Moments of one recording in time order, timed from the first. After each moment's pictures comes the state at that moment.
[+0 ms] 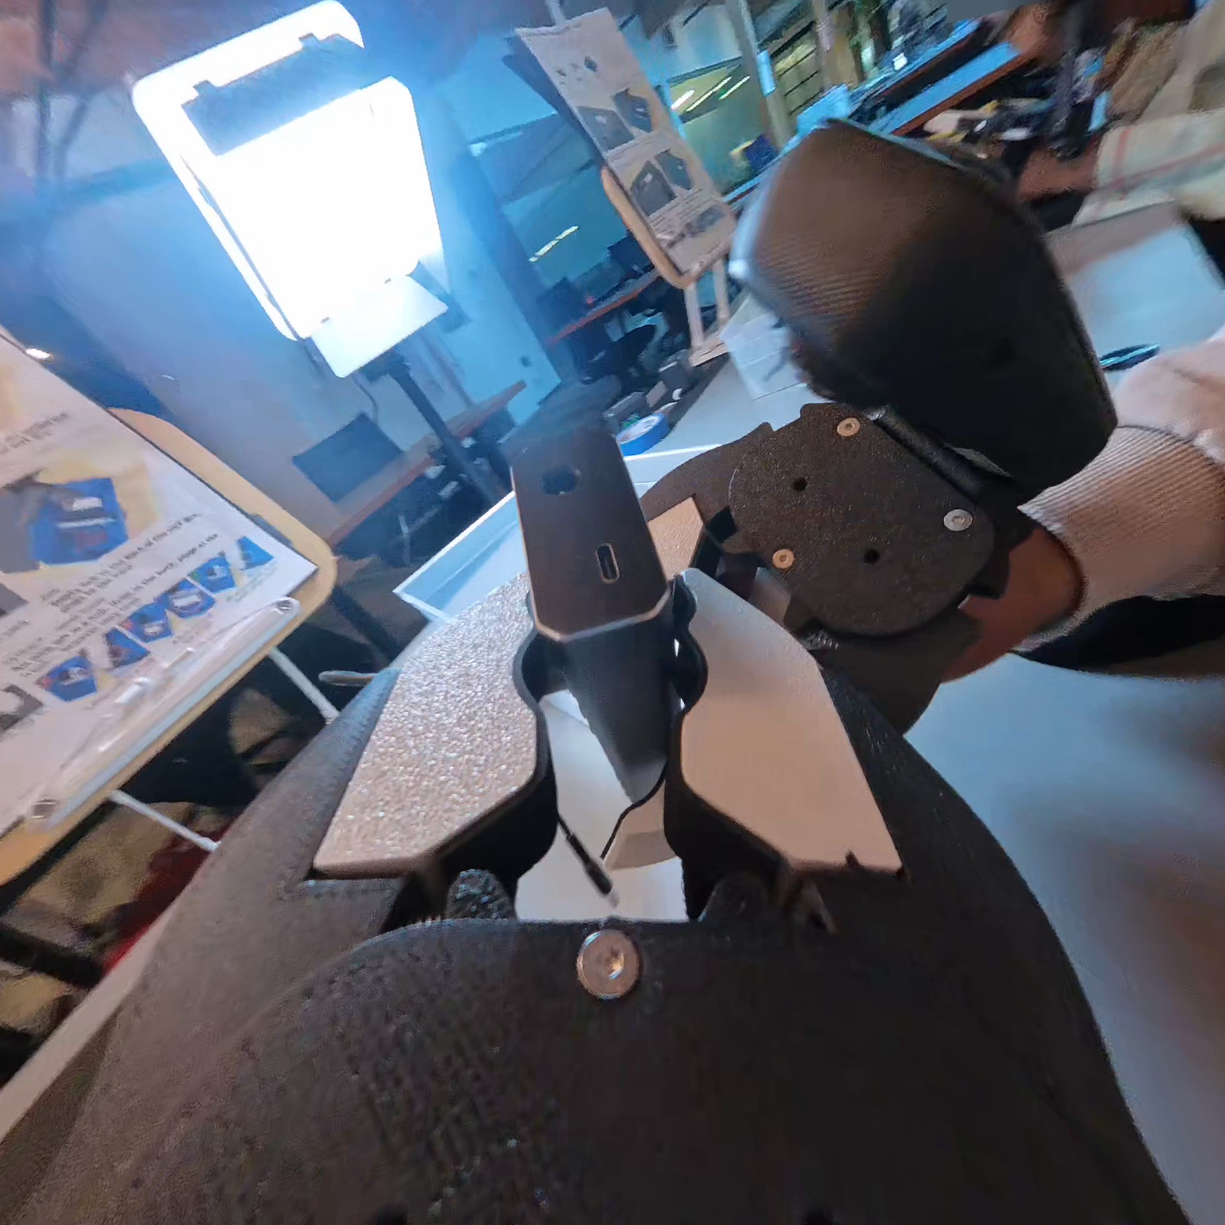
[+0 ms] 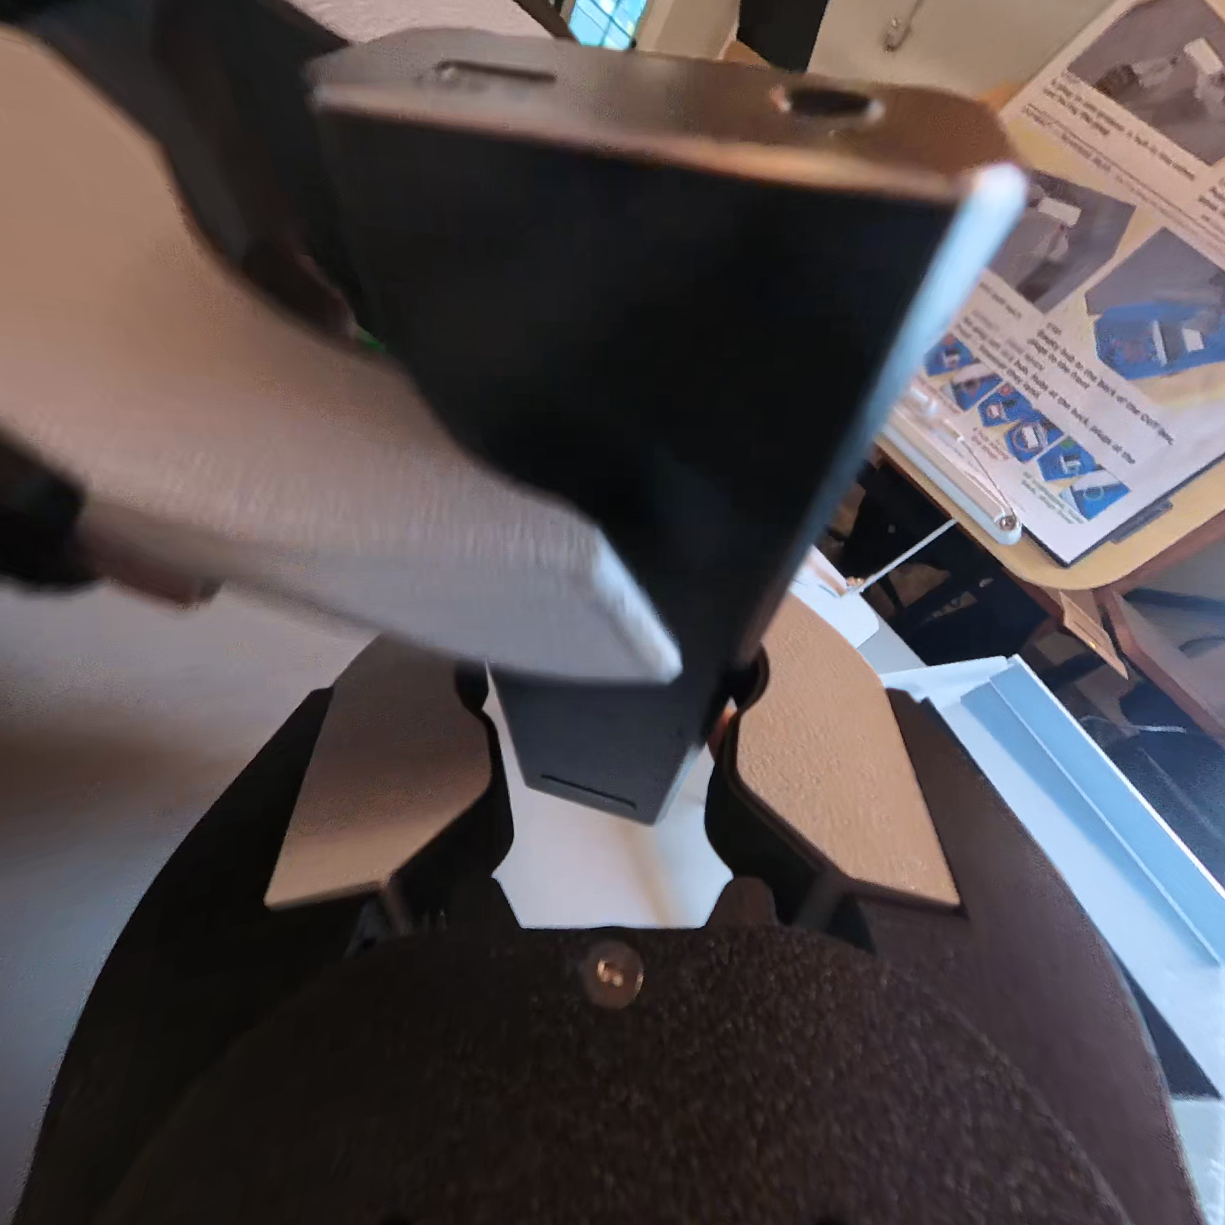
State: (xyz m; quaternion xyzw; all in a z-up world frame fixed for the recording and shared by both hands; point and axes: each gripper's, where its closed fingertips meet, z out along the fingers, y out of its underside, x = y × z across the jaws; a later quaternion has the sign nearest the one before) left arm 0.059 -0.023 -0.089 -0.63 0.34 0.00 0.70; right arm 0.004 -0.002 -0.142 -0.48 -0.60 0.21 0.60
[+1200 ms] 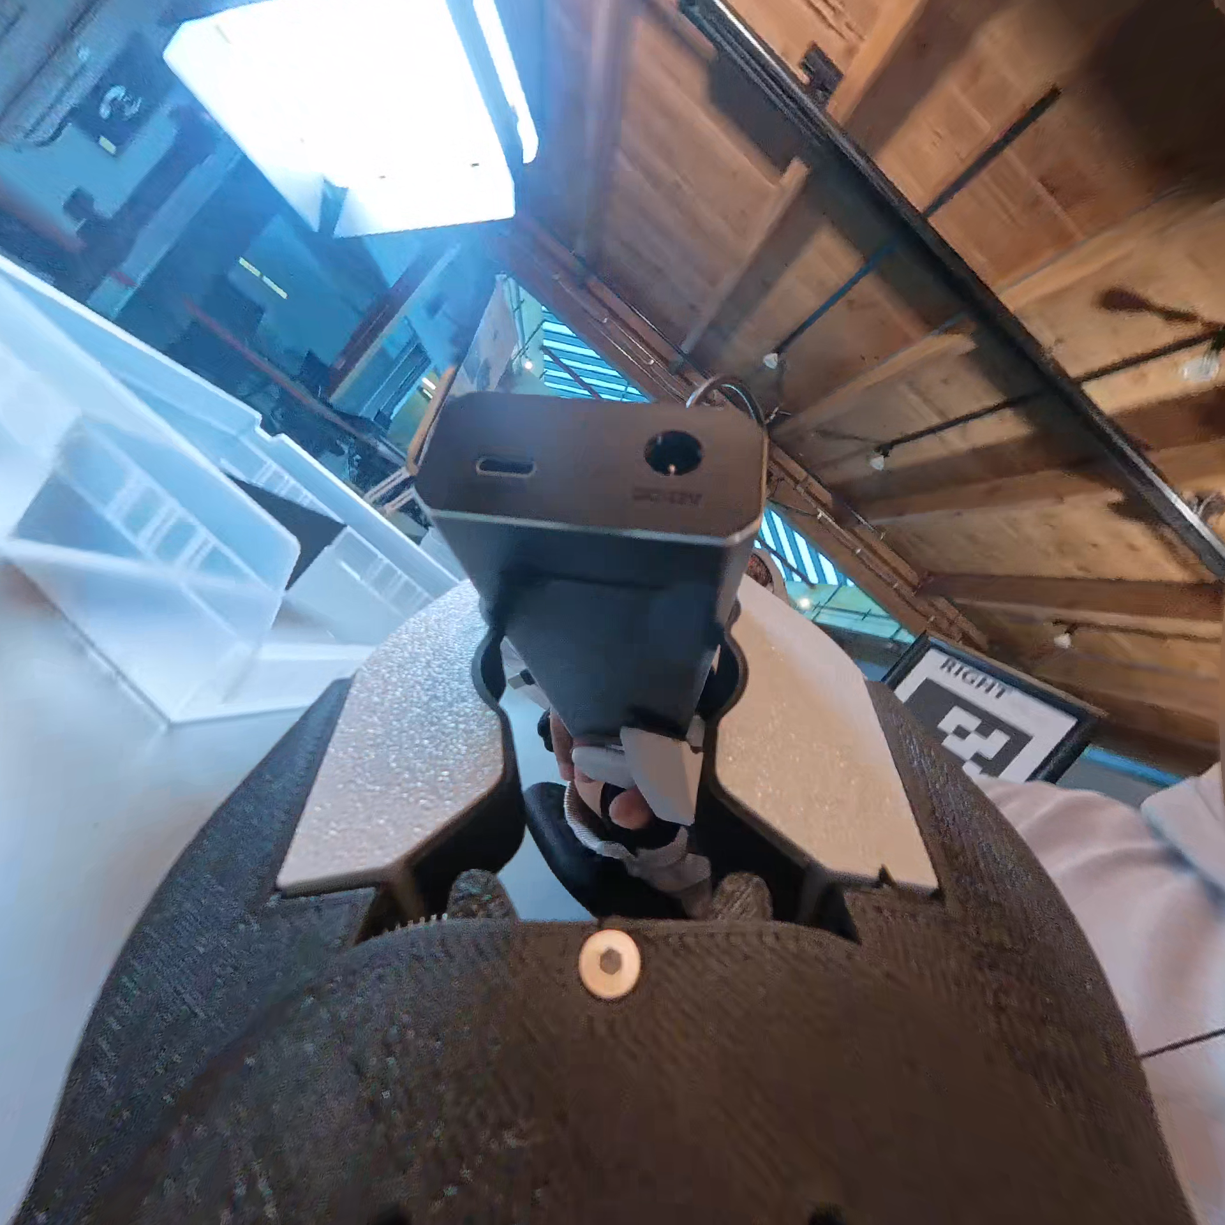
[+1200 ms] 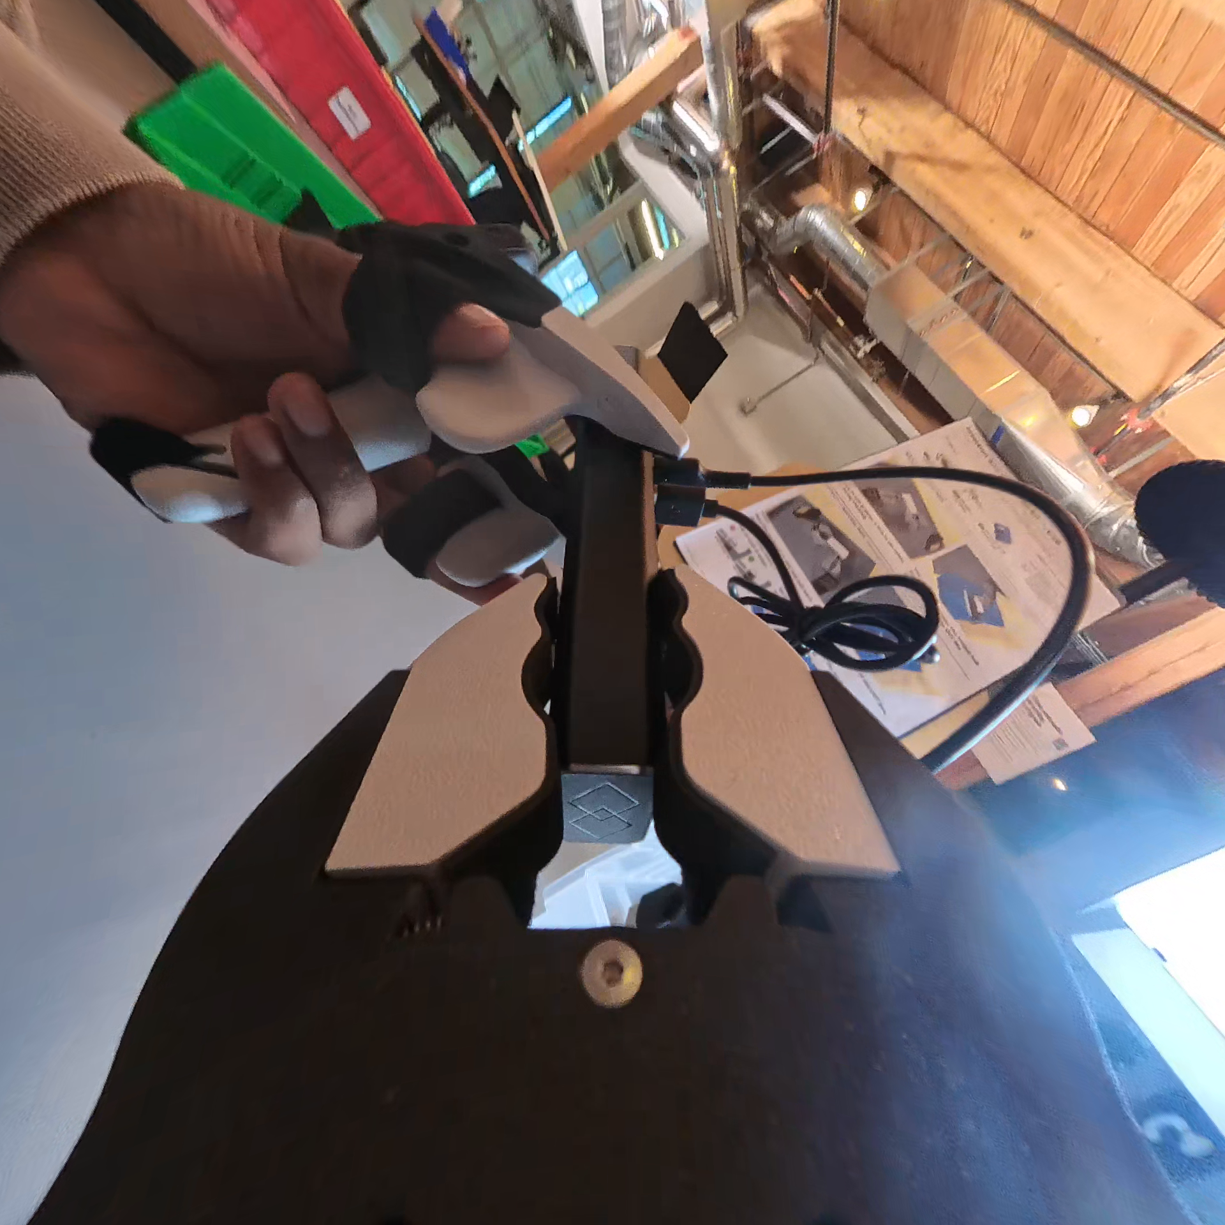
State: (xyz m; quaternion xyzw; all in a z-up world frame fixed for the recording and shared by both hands) left arm -0.005 -0.014 -0.090 -0.53 0.01 -0.59 0.60; right arm 0.019 -0.032 -0.108 -0.25 -0.61 0.14 0.74
